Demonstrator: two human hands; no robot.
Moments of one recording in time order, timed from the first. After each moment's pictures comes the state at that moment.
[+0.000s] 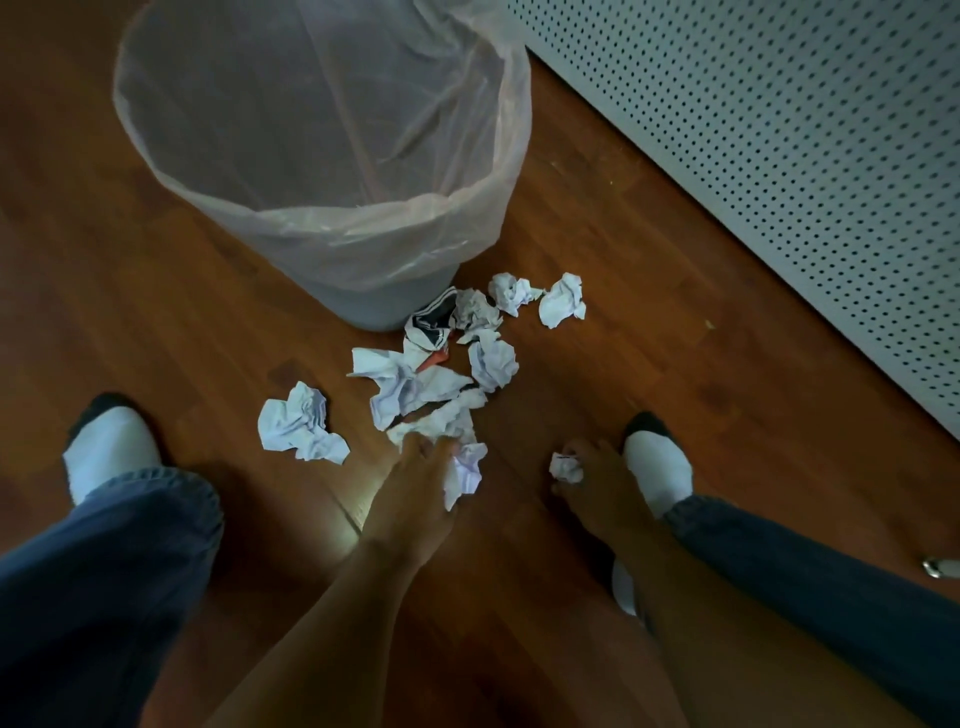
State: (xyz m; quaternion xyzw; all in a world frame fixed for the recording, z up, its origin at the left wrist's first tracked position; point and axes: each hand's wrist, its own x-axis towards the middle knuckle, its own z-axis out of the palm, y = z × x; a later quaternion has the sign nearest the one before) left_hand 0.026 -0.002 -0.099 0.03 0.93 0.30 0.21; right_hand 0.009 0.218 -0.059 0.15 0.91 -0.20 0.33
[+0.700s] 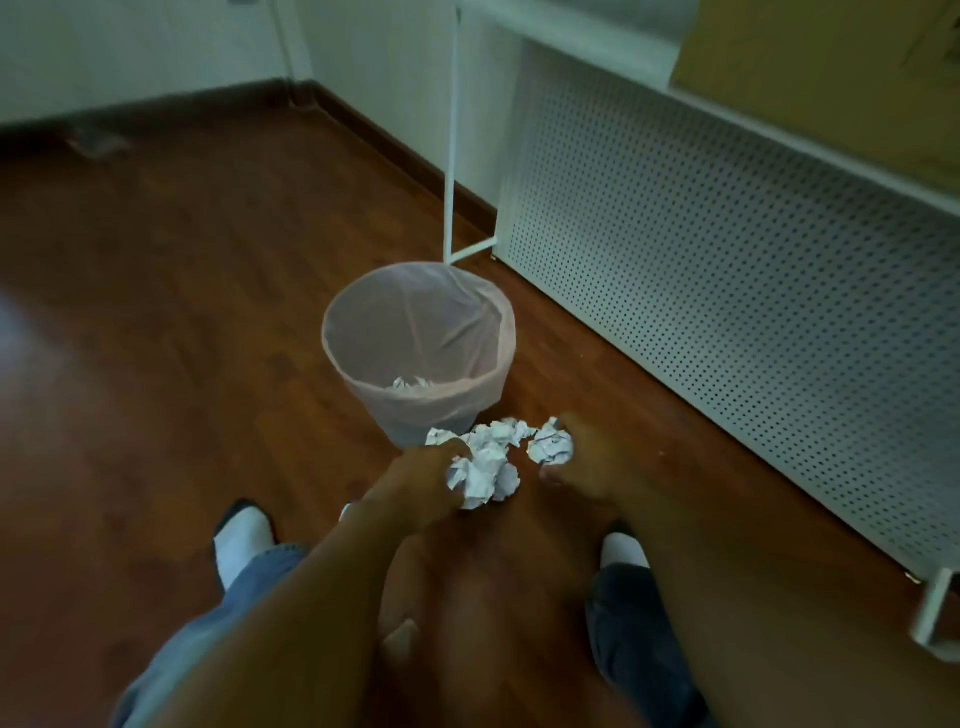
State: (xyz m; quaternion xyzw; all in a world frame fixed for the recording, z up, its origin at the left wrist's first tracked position) left_hand -0.013 -0.043 0.148 0.11 0.93 0.31 0.16; right_hand -0.022 0.183 0.196 0.01 0.95 -0.26 0.17
